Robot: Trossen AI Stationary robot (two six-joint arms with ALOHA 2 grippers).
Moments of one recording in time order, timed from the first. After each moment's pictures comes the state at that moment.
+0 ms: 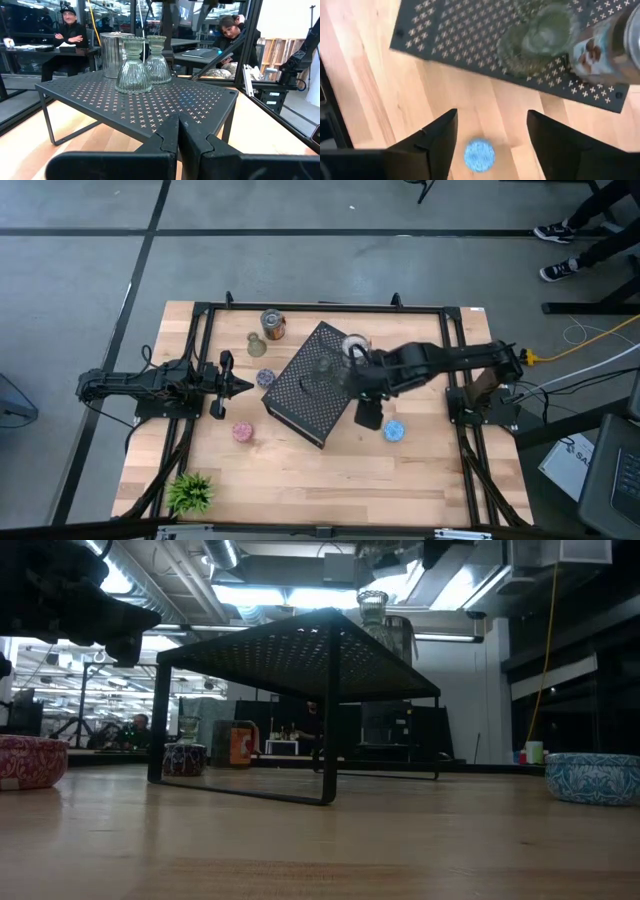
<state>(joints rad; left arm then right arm) 0.01 0.00 0.01 0.00 -0.01 -0.07 0.23 1.77 1.94 -1.48 0.15 0.49</state>
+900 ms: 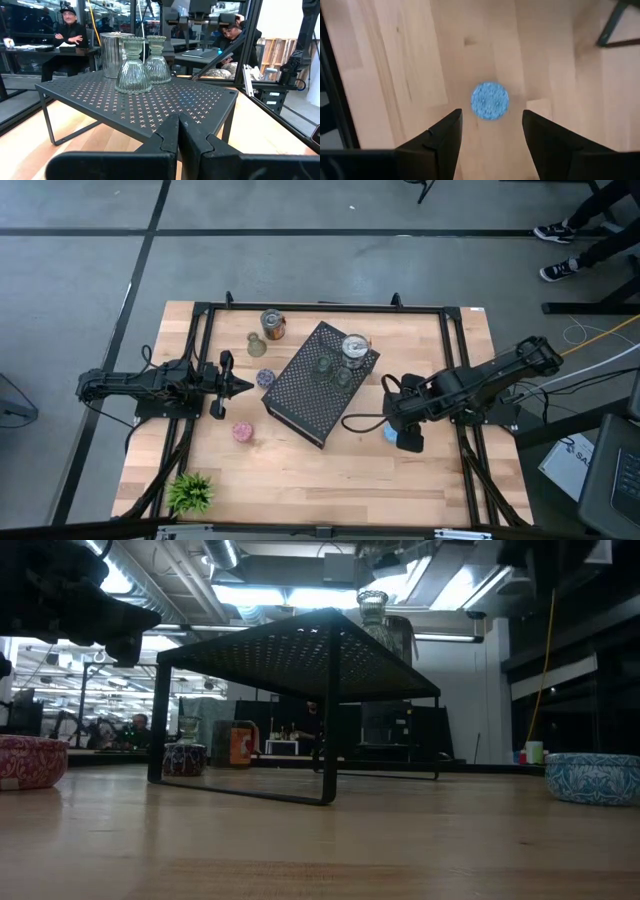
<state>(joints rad) 0.01 0.00 0.01 0.00 -0.01 -0.07 0.42 1.45 1.40 -1.33 0.09 0.56</state>
